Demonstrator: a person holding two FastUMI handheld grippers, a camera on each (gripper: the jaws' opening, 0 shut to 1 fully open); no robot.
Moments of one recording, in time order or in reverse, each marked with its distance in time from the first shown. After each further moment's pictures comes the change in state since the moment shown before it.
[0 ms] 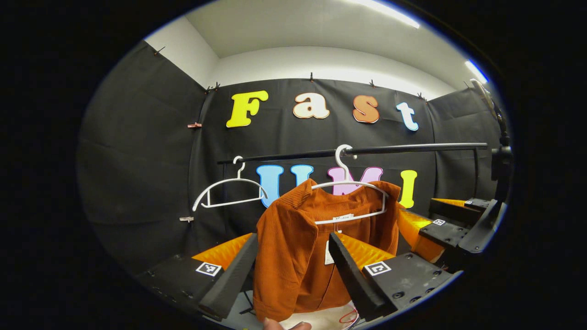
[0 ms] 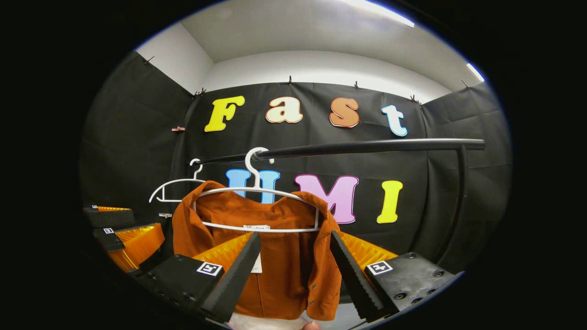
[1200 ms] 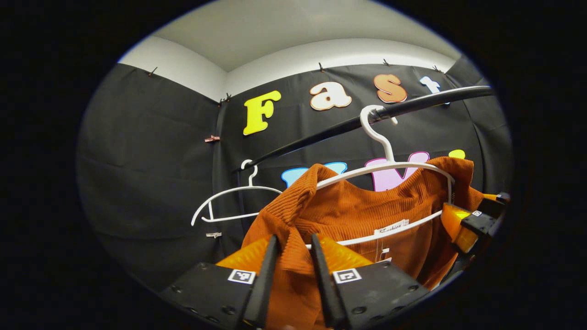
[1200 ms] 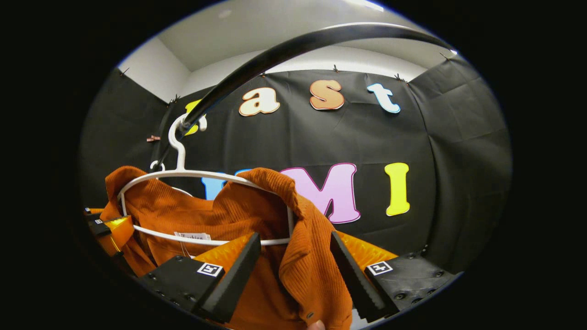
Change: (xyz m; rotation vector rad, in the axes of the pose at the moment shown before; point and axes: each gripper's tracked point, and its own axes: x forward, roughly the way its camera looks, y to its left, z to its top) left arm 0.126 0.010 -0.022 0.142 -0.045 0.263; right arm 0.138 -0.053 -0.071 0.181 -0.025 -0.035
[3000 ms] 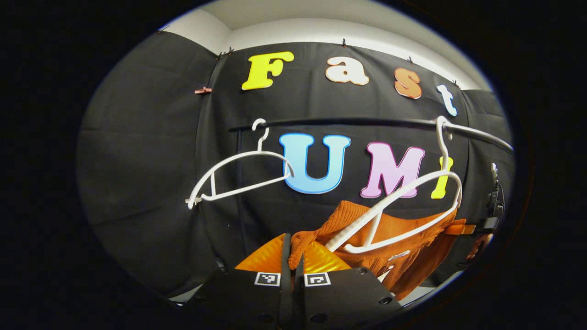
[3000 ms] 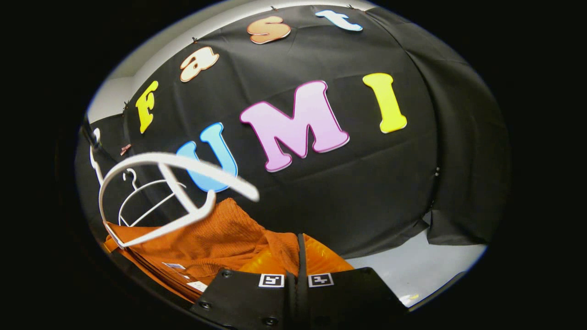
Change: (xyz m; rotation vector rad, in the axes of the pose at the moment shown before) left arm 0.028 0.087 -0.039 -0.154 0.318 -0.191; right arm 0.009 -0.066 -0.105 0.287 0.540 -0.037
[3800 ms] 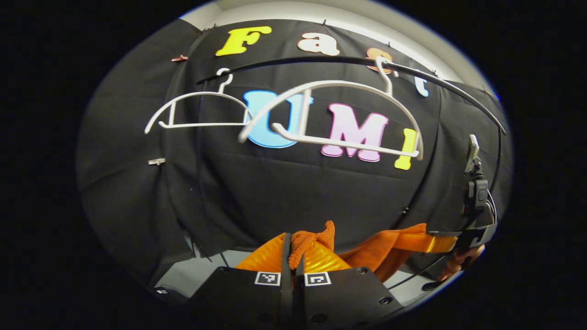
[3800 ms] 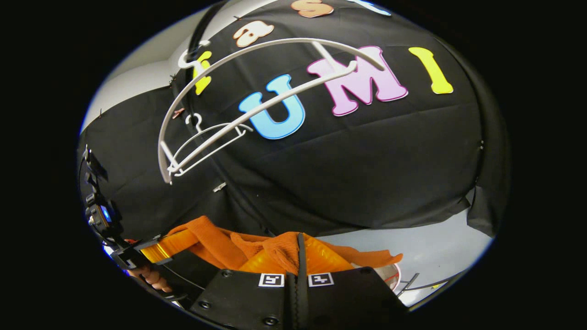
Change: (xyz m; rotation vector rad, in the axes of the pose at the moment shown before) left arm -0.036 -0.100 -0.107 -0.016 0.151 -0.274; right arm -0.085 0.143 -0.137 -0.059 0.192 0.337
